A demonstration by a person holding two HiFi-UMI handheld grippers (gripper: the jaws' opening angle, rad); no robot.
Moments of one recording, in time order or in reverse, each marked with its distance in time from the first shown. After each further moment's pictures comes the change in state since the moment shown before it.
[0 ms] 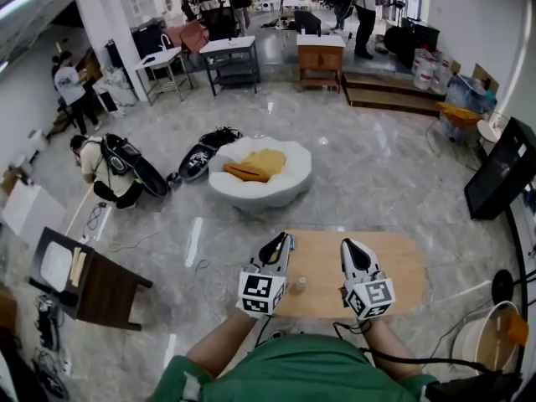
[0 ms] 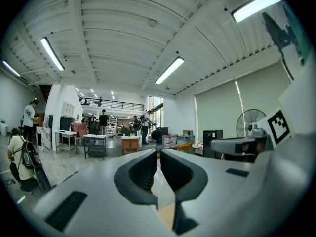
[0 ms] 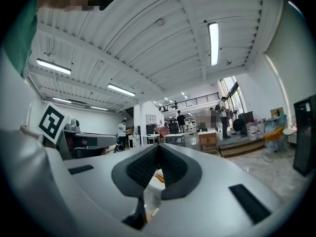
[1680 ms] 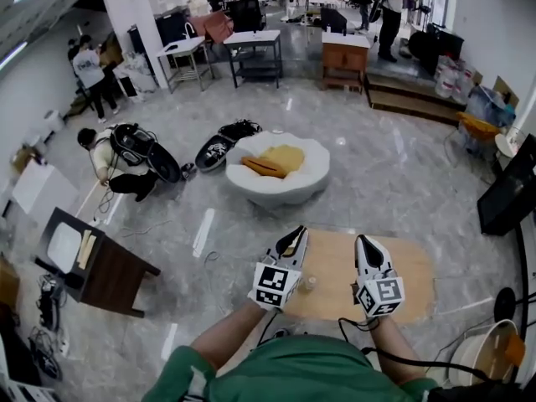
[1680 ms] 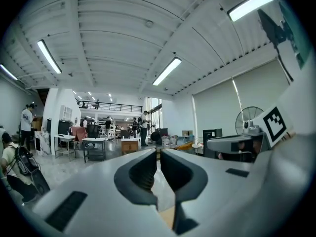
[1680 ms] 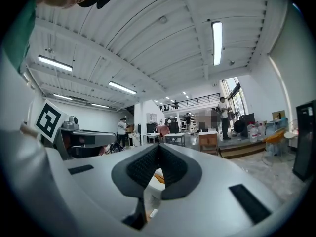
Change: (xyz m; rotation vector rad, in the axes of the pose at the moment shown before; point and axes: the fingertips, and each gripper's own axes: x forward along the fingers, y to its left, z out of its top) left arm 0.009 0.011 0.006 0.027 -0.006 -0.013; right arm 0.026 0.000 -0.001 -0.024 0.024 0.007
